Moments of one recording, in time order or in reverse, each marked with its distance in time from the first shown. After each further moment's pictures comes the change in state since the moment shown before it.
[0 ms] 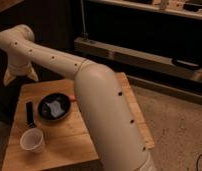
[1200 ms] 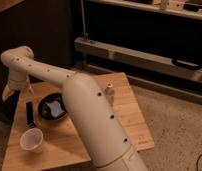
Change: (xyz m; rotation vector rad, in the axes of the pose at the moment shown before) arm -0.020 -0.013 0.098 0.099 -0.142 -0.009
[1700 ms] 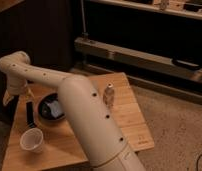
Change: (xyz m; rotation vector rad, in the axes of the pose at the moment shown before) arm -0.007 0.001 0.031 -0.075 -0.023 0.023
